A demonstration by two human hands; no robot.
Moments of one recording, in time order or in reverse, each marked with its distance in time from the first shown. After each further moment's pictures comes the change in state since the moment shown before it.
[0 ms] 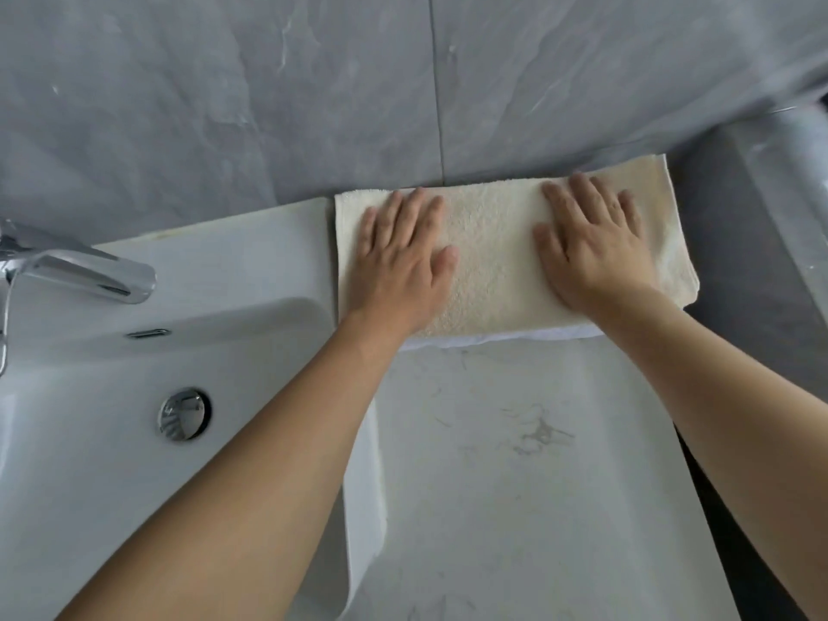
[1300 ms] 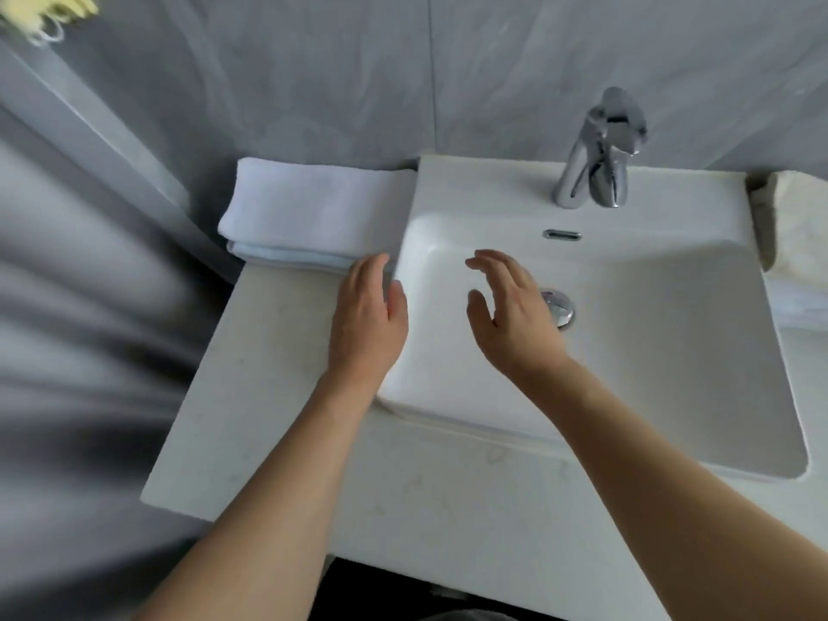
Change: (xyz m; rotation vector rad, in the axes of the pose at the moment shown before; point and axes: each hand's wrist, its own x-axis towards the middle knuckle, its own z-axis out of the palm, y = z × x) left_hand -0.408 -0.403 -0.094 -0.527 0.422 -0.543; right_hand -0.237 -0.562 0.076 0.531 0.053 -0.490
